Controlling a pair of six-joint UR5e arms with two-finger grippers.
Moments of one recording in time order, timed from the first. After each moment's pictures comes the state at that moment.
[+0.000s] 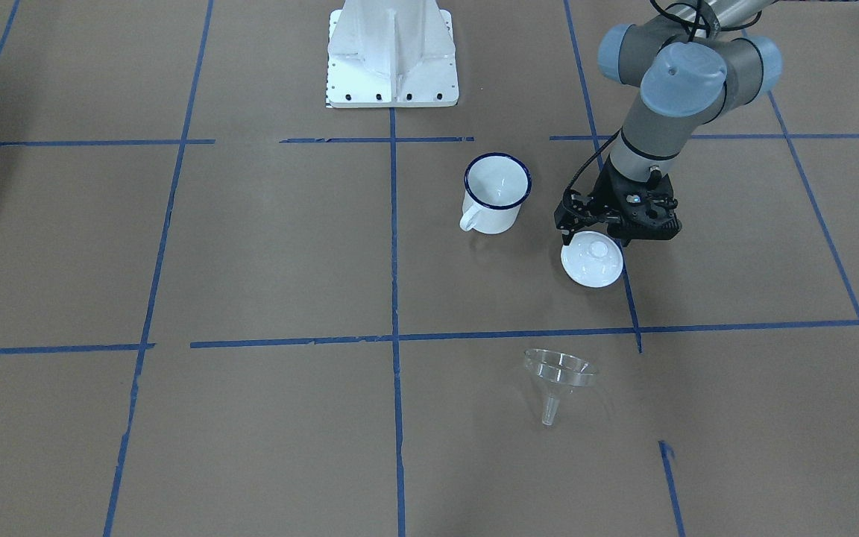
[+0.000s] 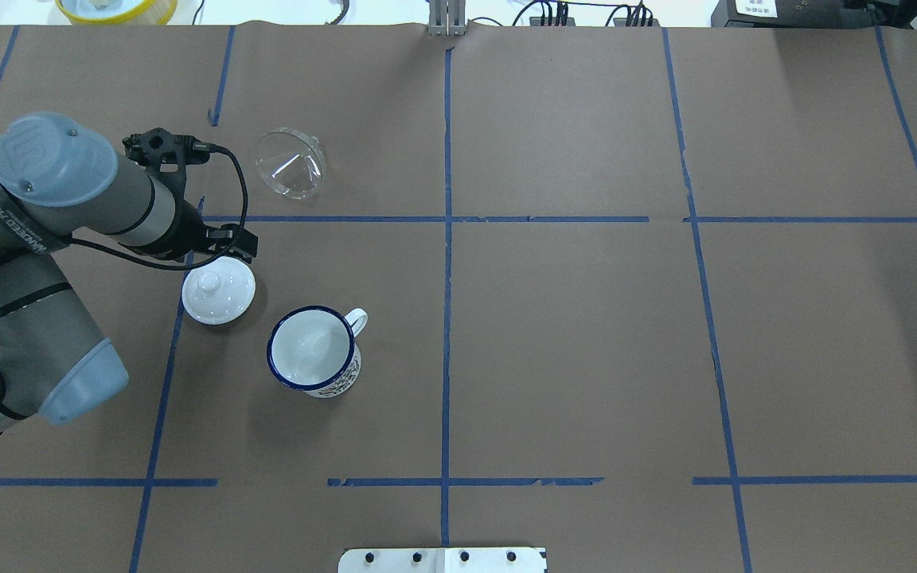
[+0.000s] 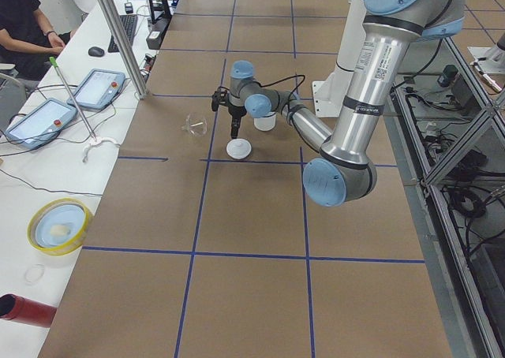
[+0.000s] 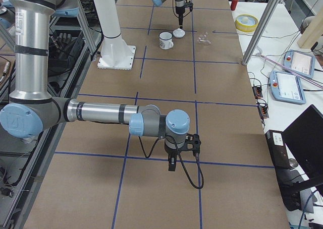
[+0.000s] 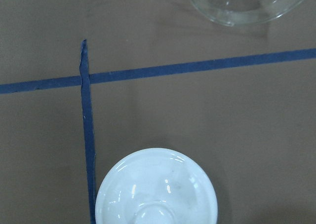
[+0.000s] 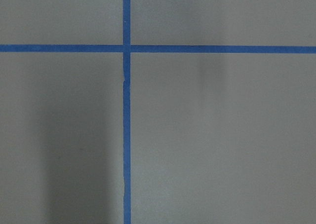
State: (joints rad) left arm -0.75 -1.92 -1.83 -1.77 -1.95 -1.11; right arm 1.57 -1.68 1.66 -1.57 2.29 0.01
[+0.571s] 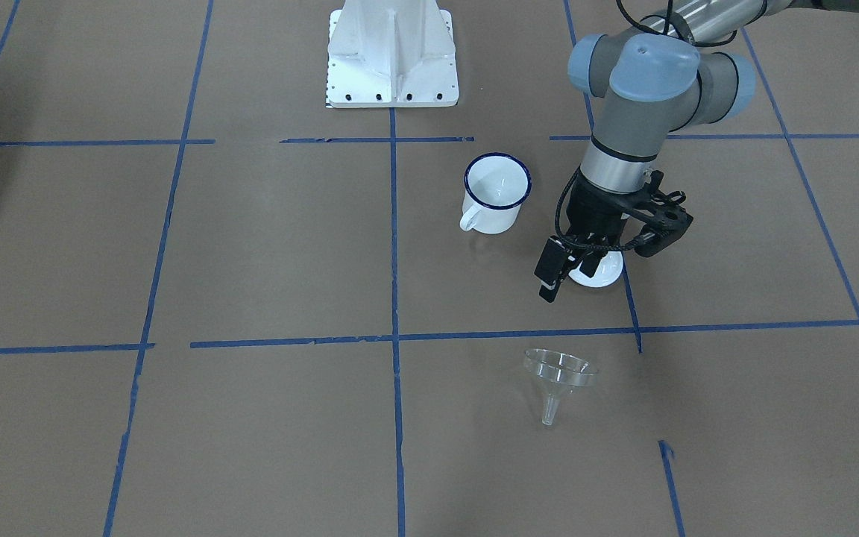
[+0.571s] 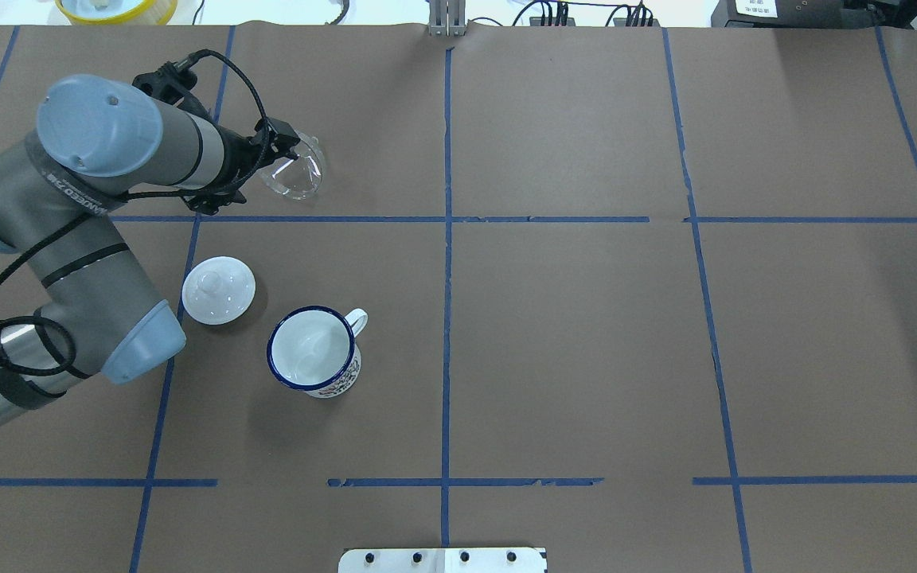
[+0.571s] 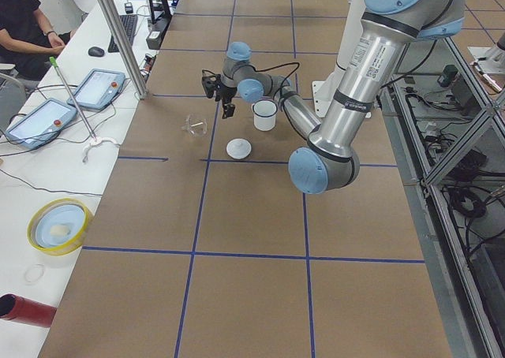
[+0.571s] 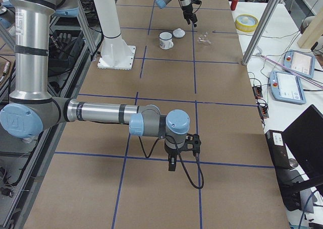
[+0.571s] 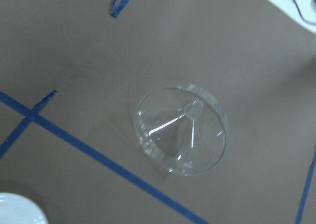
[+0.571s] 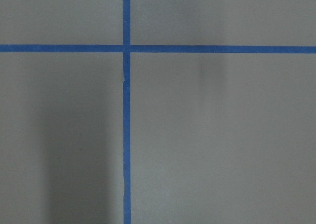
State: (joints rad) left arm -0.75 -2.06 -1.69 -1.98 -1.70 -1.82; right arm 1.57 -1.68 1.66 -1.57 2.29 0.01
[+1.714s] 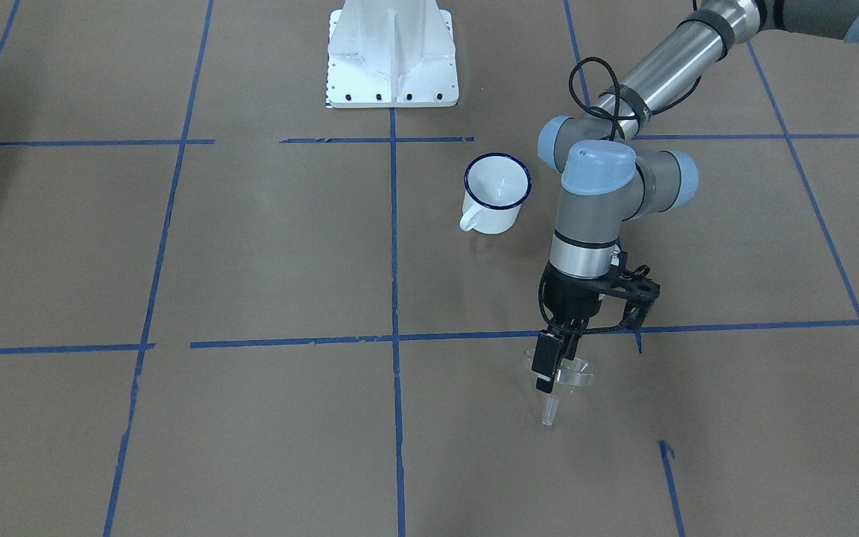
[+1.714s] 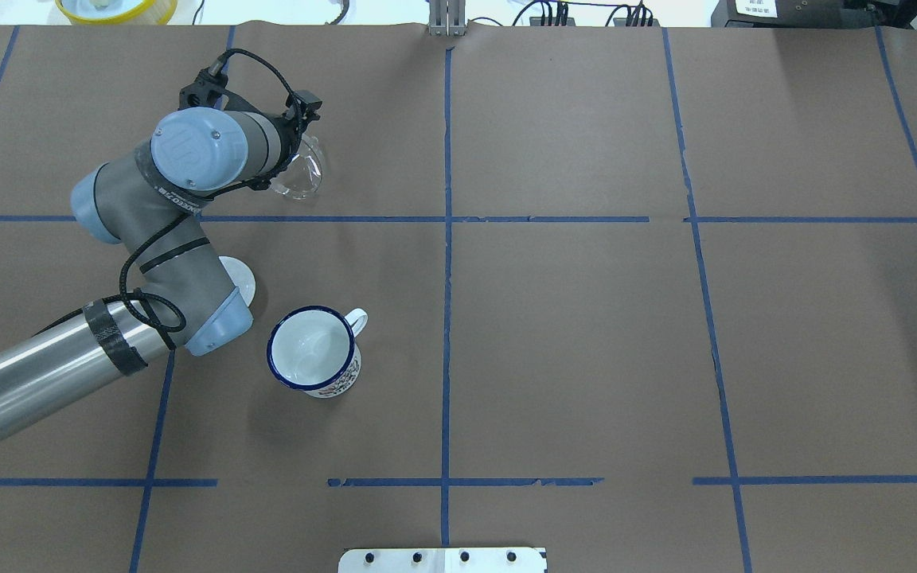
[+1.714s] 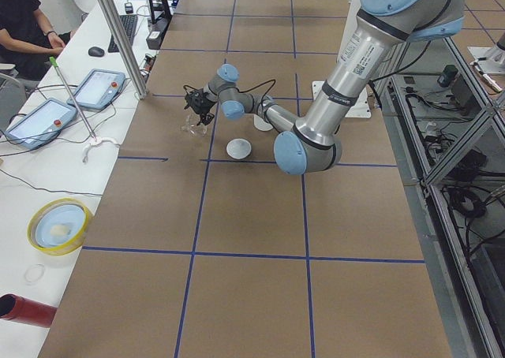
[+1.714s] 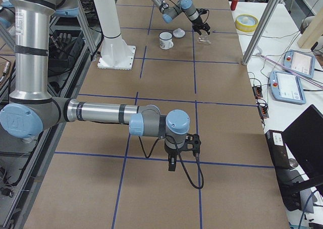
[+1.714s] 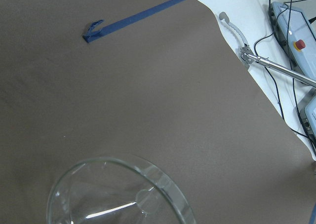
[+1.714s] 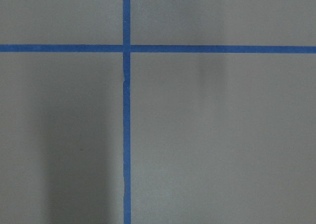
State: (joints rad) left arm -0.72 -2.20 -1.33 -2.22 -1.50 -2.00; right arm 1.57 -1.68 1.66 -1.57 2.29 0.01
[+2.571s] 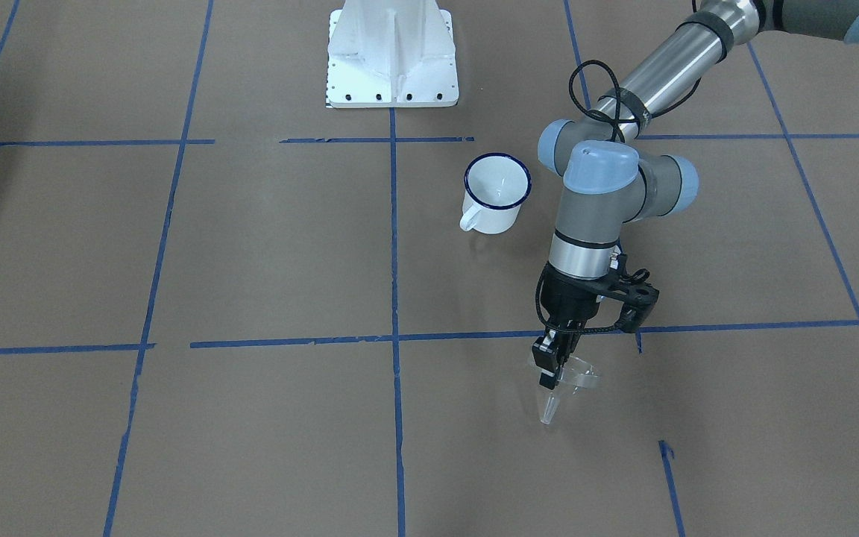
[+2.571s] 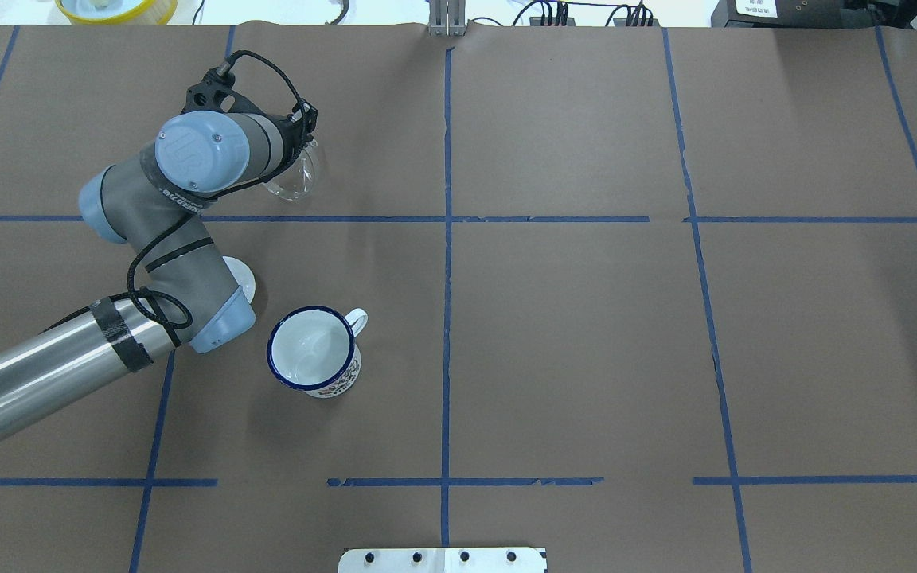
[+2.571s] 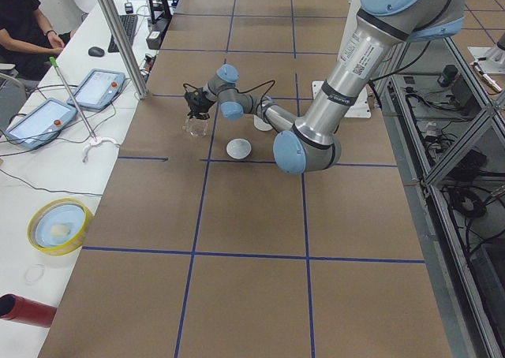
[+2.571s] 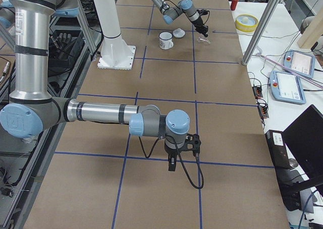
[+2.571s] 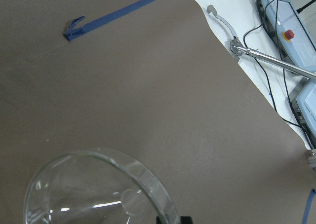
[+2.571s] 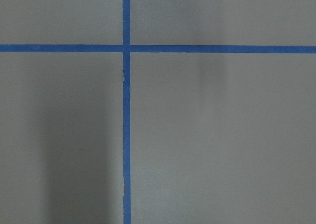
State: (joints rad) left arm -0.73 -2.21 -1.33 -2.28 -1.50 -1.94; right arm 1.57 -1.68 1.66 -1.57 2.29 0.01
